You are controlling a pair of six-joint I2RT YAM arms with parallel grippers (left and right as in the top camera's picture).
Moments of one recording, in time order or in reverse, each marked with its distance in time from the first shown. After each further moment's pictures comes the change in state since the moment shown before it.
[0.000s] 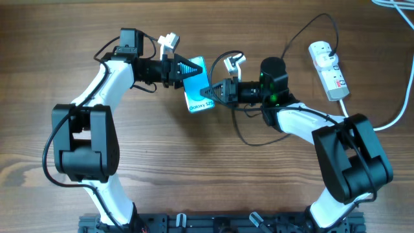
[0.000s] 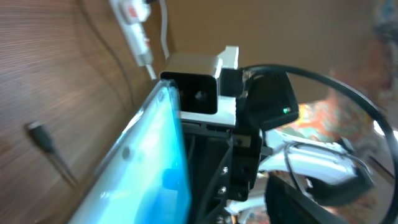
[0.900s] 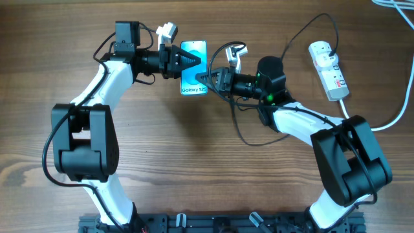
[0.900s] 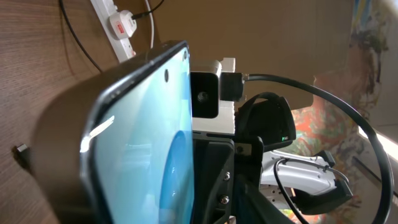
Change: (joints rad) left arm 0.009 0.000 -0.004 0.311 0.041 -0.312; right arm 0.038 -0.007 0.027 0.053 0.229 0.119
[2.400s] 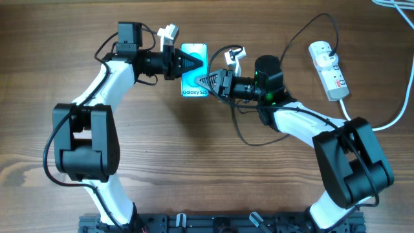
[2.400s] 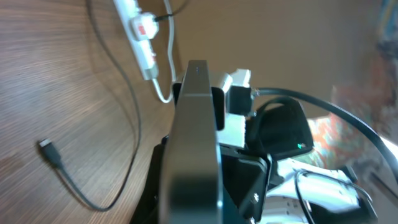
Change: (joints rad) left arm -0.016 0.001 0.000 -0.043 -0.091 0.008; right arm 0.002 -0.016 0.008 -0.192 0.014 -0.152
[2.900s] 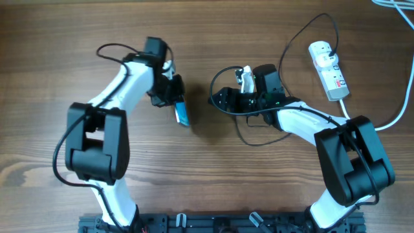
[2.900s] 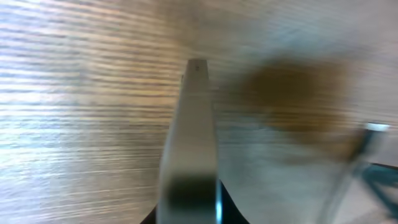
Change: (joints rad) left arm -0.148 -0.001 0.007 -0.515 -1.144 0.011; right arm -0.037 0.006 -0.013 -0.514 0.249 -0.478
